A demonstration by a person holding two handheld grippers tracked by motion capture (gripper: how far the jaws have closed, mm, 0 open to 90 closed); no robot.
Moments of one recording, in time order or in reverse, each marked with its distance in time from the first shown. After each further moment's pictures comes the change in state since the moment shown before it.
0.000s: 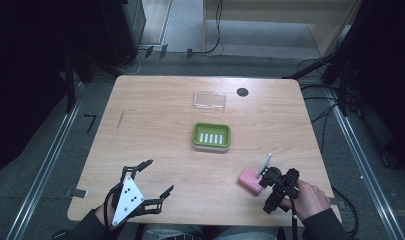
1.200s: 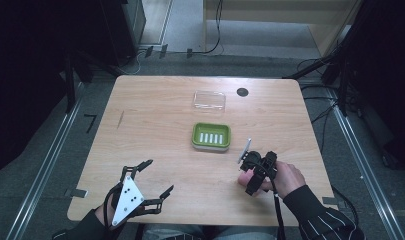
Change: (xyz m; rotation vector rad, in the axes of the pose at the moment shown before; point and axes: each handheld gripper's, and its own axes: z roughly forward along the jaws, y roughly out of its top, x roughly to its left) left arm 0.000 0.000 0.000 -0.001 -0.001 0.000; right arm -0.006 0.063 0.004 -0.081 0.008 -0.102
